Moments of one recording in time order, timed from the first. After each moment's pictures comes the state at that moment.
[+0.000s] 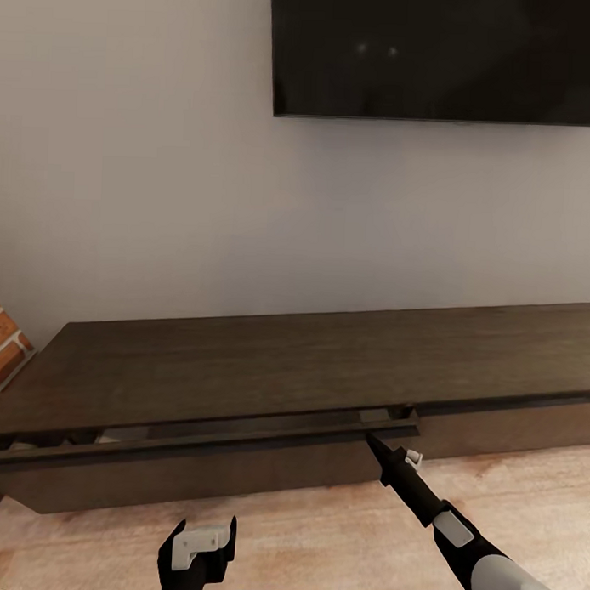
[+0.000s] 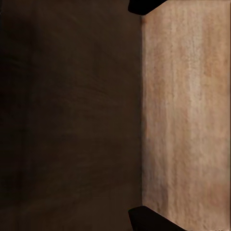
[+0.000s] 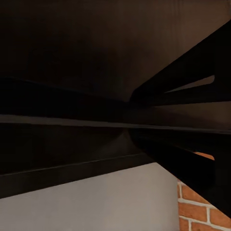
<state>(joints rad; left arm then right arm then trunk) 0.15 -0.03 -0.31 -1.42 0.14 -0.04 0.29 -0.66 -0.09 -0.33 -0.17 -0.74 0.37 1.07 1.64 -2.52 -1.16</state>
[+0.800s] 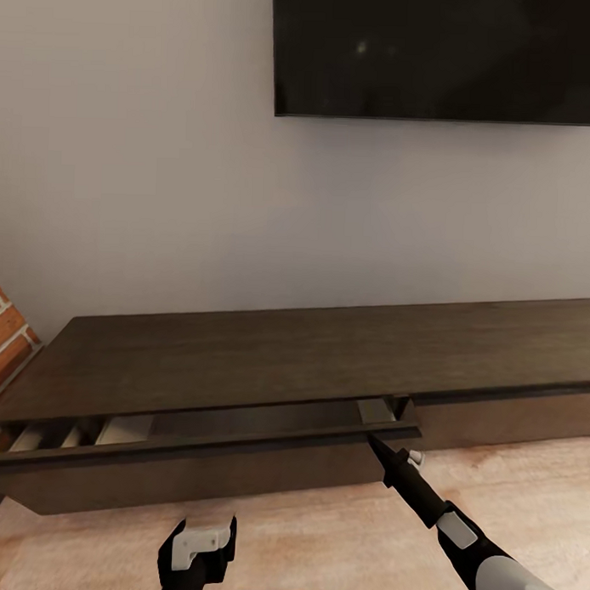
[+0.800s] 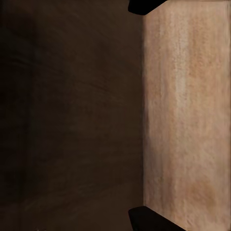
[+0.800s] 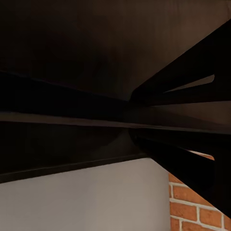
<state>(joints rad) 0.15 -0.03 -0.31 -1.42 0.14 -0.04 0.29 -0.66 -0.11 -0.31 -0.17 -0.74 0.38 1.08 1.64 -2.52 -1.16</state>
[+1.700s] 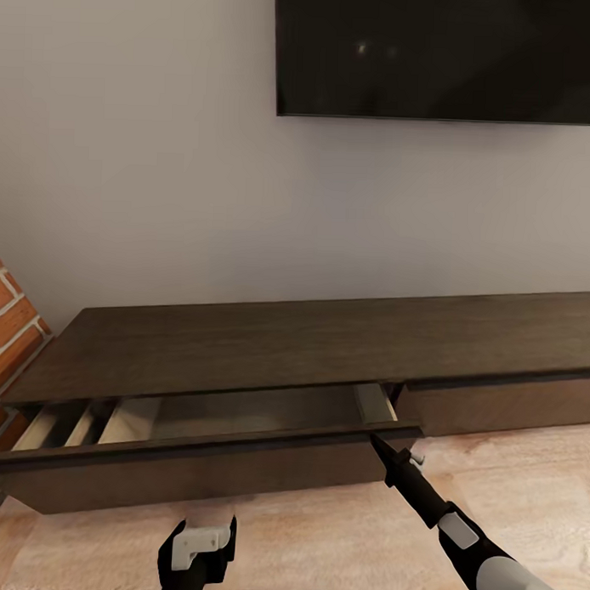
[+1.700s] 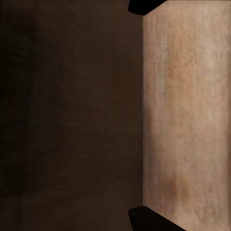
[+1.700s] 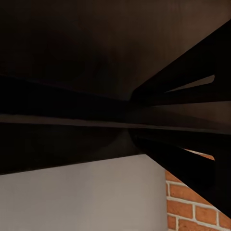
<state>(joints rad) 0.15 -0.03 -0.31 -1.42 0.14 -0.04 0.29 -0.65 -0.11 -0.32 -0.17 -0.75 0.38 1.08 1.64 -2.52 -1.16</state>
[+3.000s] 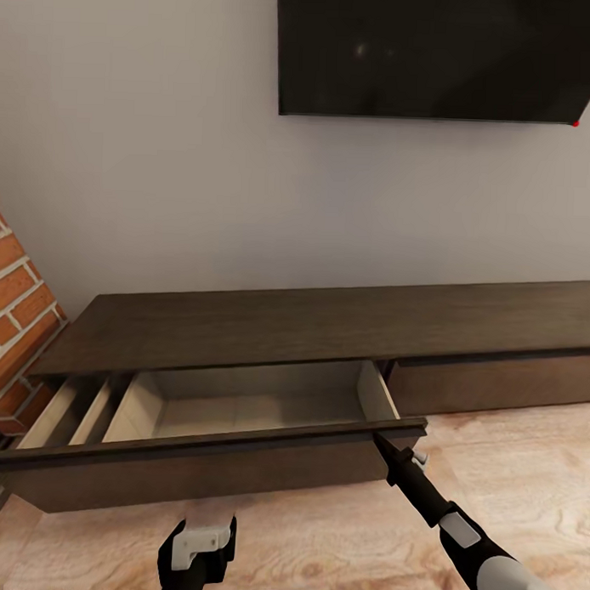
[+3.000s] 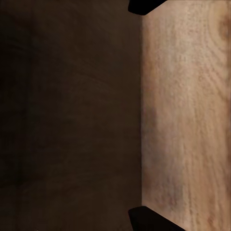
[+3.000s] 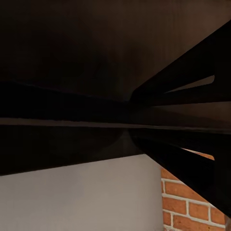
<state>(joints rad) 0.15 -0.03 -0.31 -1.42 0.14 -0.04 0.29 -0.65 -0.11 -0.36 -0.17 -0.75 0.39 1.06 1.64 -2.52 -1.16</state>
